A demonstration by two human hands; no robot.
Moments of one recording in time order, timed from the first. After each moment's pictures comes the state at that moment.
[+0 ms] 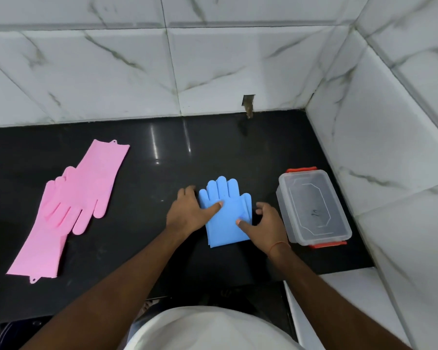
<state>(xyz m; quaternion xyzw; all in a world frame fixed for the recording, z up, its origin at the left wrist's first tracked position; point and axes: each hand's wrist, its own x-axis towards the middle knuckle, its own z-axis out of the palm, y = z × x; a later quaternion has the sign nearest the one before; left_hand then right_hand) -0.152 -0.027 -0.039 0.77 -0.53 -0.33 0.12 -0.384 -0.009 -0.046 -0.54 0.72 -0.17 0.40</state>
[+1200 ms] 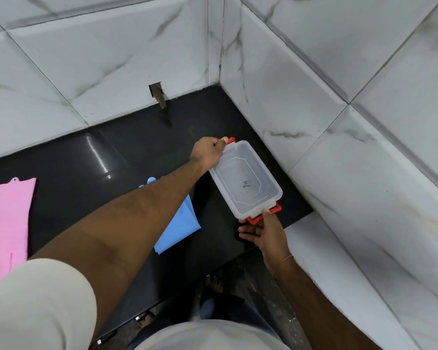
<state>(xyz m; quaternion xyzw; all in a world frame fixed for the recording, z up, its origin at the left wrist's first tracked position) -0.374 -0.167 -0.010 0.62 -0.64 -0.44 0.15 -0.490 0.078 -0.042 -0.09 0.63 -0.52 0.57</state>
